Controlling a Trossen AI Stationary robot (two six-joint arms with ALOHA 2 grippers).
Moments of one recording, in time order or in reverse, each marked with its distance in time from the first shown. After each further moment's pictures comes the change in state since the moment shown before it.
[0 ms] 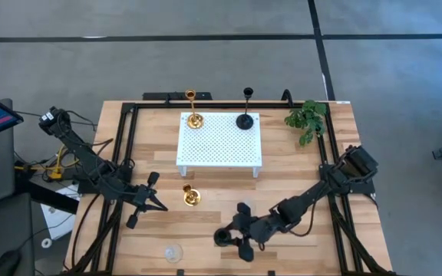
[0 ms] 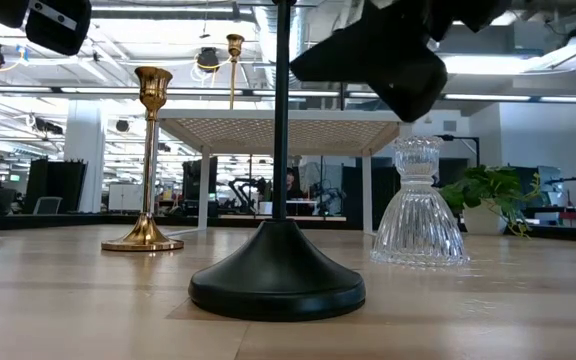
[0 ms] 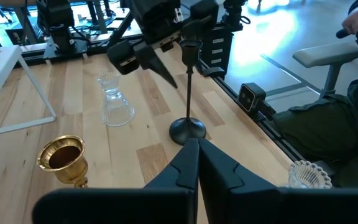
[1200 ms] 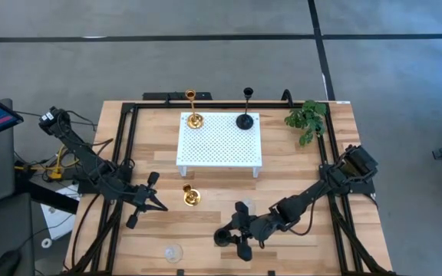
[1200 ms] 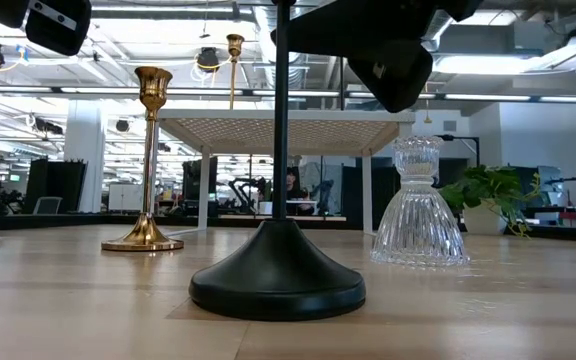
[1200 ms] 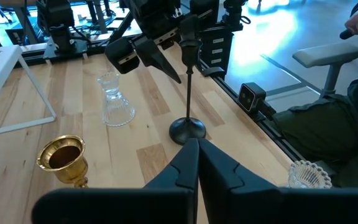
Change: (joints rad) left arm 0.000 0.000 0.000 0.000 0.000 0.000; right arm -0.011 0.000 -0.001 0.061 0.000 -0.019
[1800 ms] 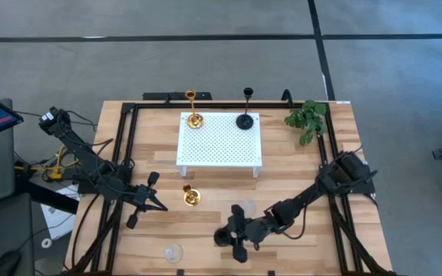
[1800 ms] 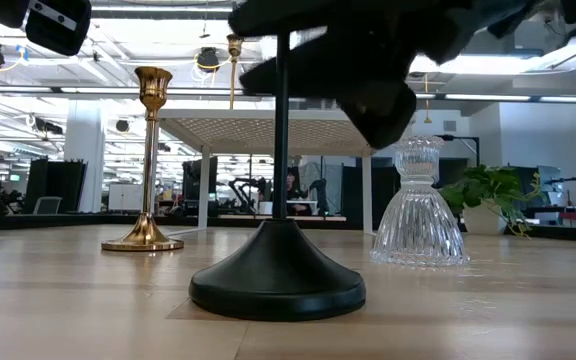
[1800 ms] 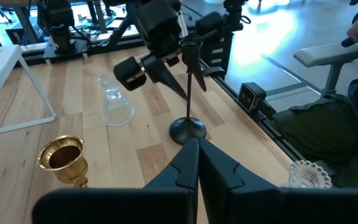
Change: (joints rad) left arm 0.000 0.000 0.000 0.000 0.000 0.000; right arm -0.008 0.105 0.014 0.103 -0.001 -0.003
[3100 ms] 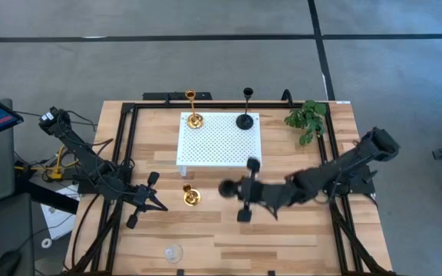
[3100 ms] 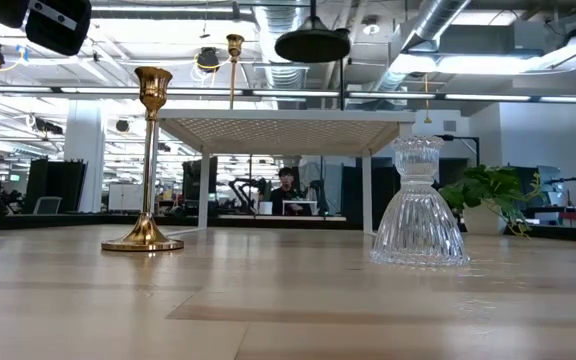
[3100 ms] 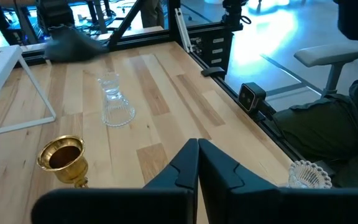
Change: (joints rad) left arm 0.000 0.000 0.000 0.000 0.000 0.000; right arm -0.098 -0.414 0.143 -0.458 0.369 -0.518
